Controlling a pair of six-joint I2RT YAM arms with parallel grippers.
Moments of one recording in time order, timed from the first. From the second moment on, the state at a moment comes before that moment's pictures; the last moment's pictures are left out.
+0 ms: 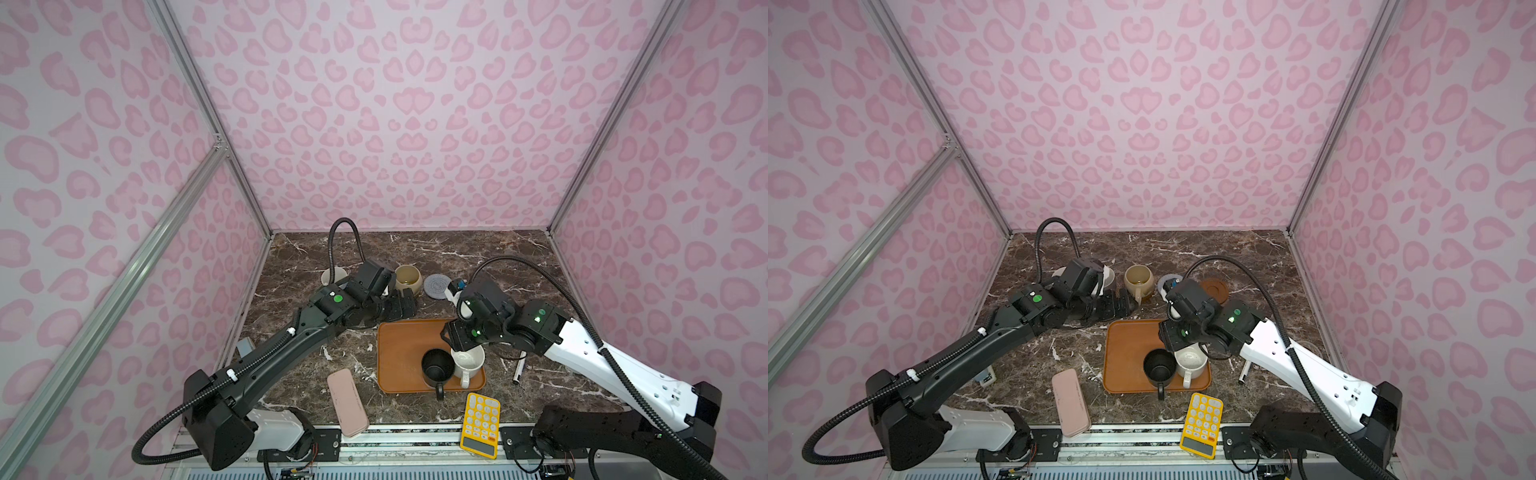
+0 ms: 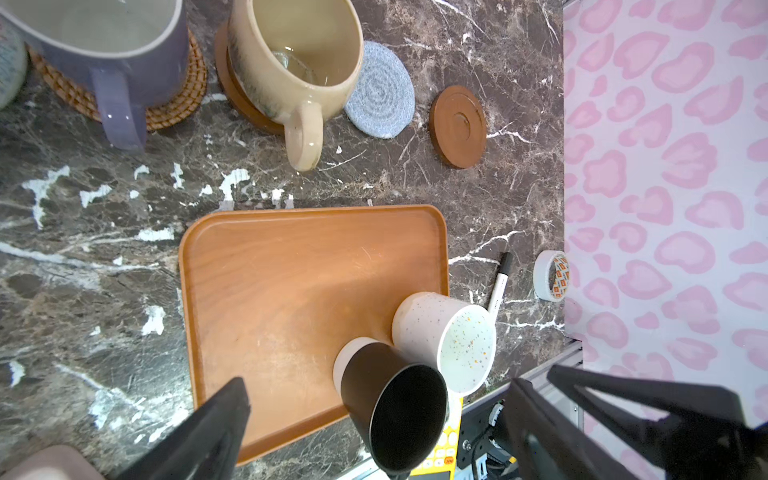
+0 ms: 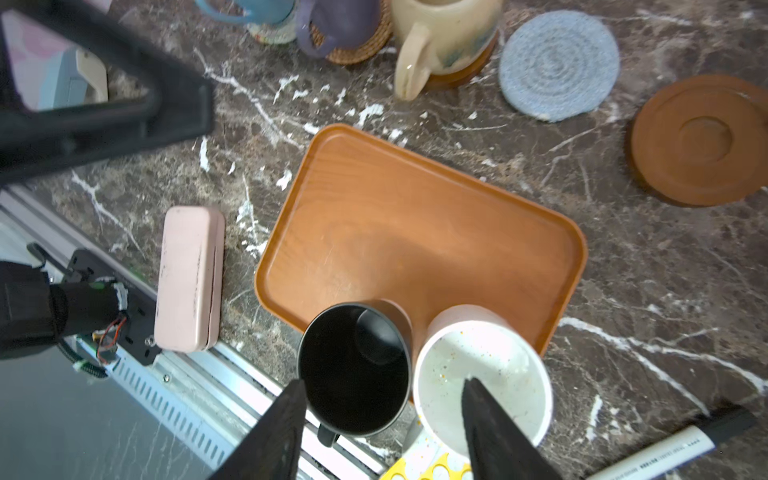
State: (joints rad) left arm -0.74 1.32 1.23 -0.79 0.11 -0.85; right arm 0.91 1.21 1.19 -0.99 0.04 0.46
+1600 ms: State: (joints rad) left arm -0.86 1.13 0.90 -0.71 0.01 -1.13; right arm 1.26 1.32 0.89 -0.86 0.19 0.82
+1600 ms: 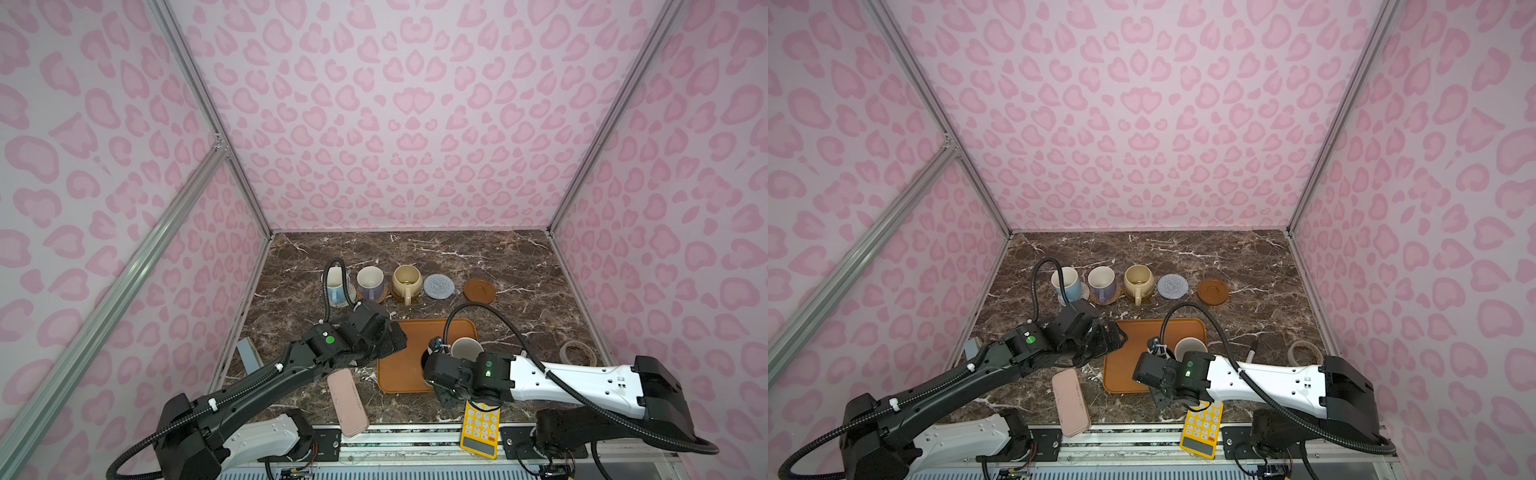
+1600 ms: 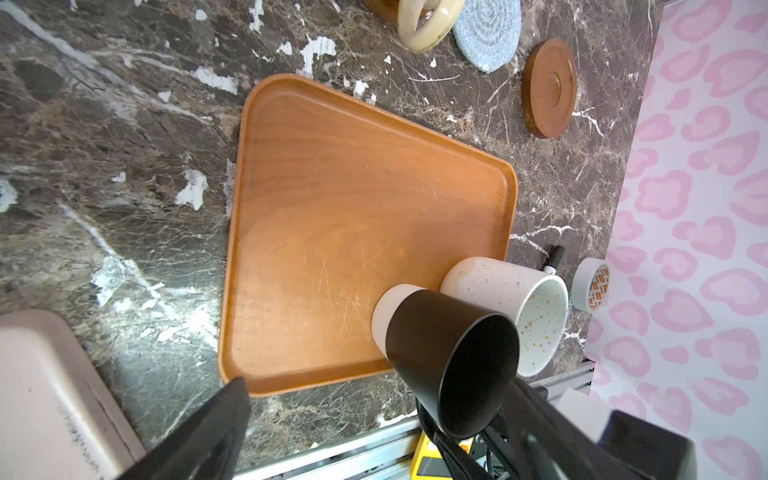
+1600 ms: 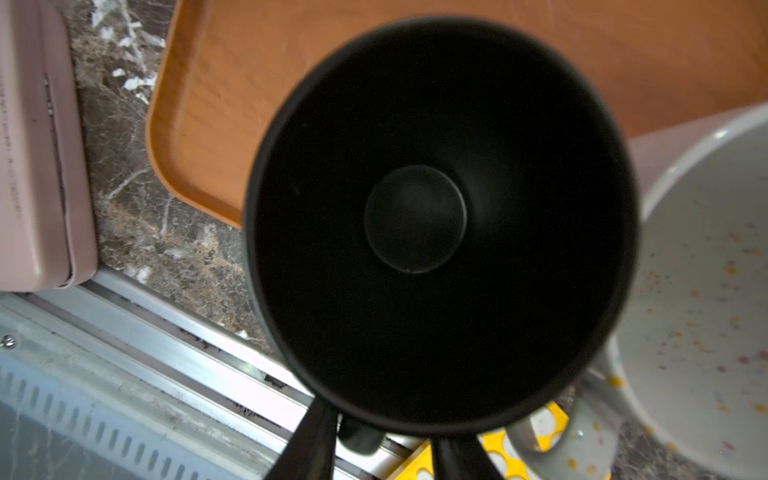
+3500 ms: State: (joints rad) left arm -0.86 1.08 0.90 -0.72 -0.06 -1.13; right arm 1.21 1.46 0.98 -0.89 0.25 0.75
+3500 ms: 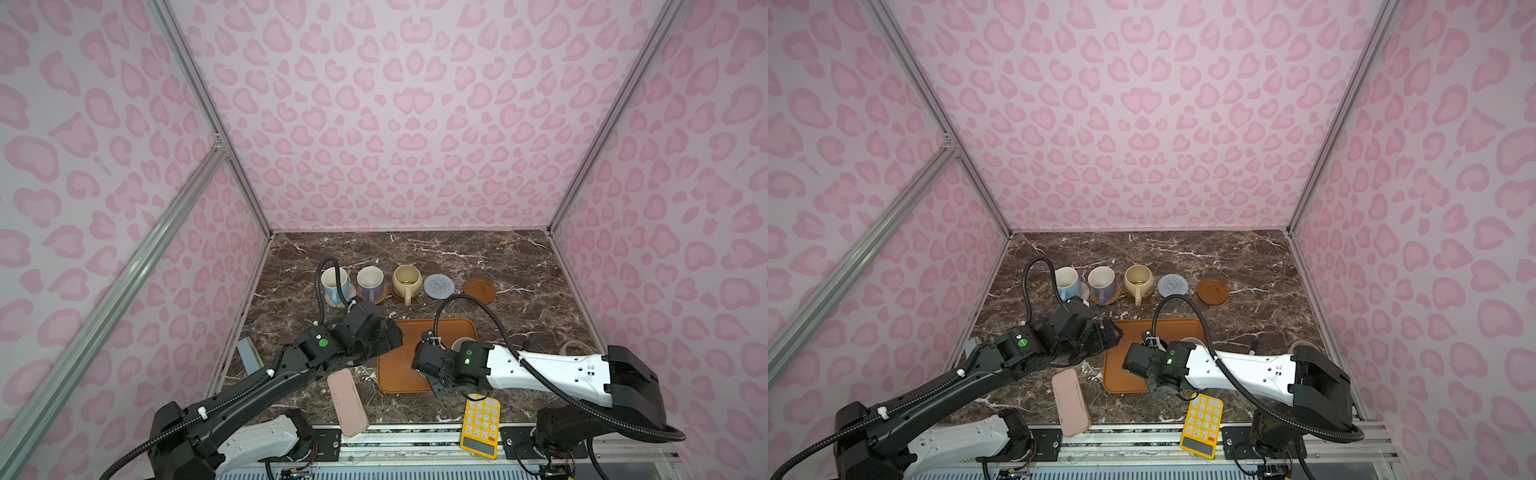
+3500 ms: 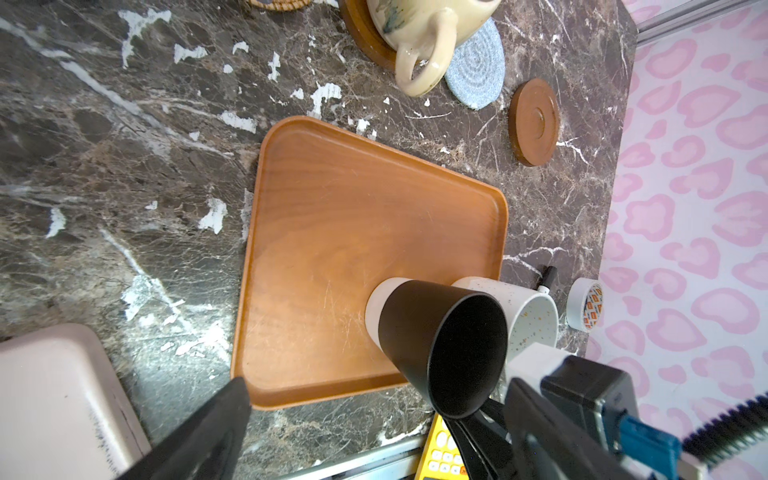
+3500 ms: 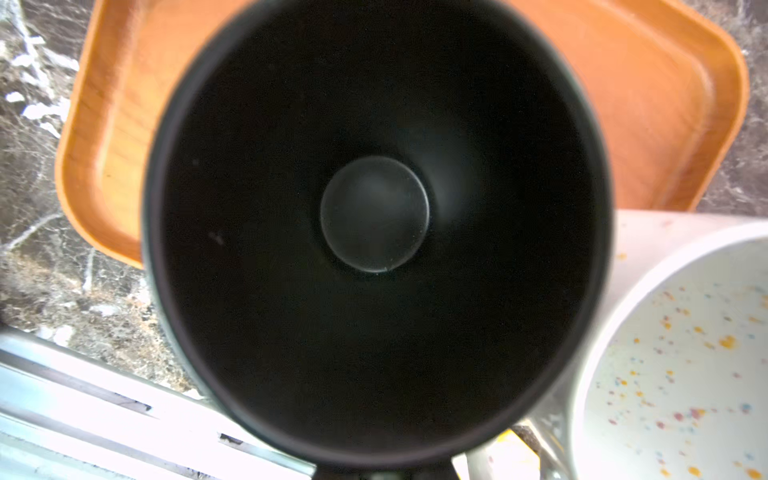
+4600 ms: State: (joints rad) left arm -0.86 1.06 0.95 -0.74 -0.10 -1.13; right arm 1.18 1.39 1.01 -0.88 0.24 0.72
